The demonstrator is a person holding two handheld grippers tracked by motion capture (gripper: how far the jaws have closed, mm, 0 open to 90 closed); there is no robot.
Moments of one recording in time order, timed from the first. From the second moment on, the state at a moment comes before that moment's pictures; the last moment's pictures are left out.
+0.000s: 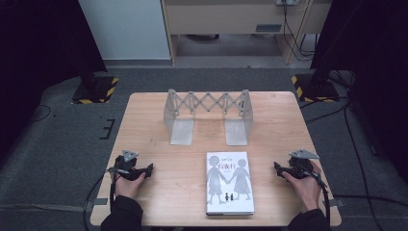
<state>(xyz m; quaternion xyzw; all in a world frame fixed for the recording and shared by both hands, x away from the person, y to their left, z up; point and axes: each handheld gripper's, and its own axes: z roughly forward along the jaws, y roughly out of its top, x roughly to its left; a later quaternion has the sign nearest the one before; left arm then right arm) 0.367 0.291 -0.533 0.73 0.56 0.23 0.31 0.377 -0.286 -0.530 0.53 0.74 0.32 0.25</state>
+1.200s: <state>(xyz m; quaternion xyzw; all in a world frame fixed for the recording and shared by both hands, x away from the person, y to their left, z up) 0.354 0.269 -0.508 0.73 0.52 0.23 0.38 0.364 -0.260 -0.494 0.50 0.73 0.41 0.23</state>
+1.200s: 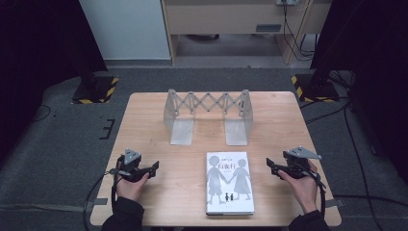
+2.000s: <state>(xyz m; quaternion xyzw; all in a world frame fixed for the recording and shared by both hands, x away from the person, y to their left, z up) 0.347 0.246 -0.504 0.74 0.50 0.21 0.41 0.360 -0.235 -0.487 0.48 0.73 0.44 0.20</state>
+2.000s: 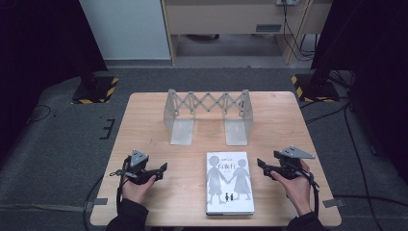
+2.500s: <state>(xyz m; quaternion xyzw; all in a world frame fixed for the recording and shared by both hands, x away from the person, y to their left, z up) 0.340 0.226 -0.501 0.75 0.47 0.20 0.42 0.357 -0.220 -0.488 0.47 0.74 0.45 0.18</state>
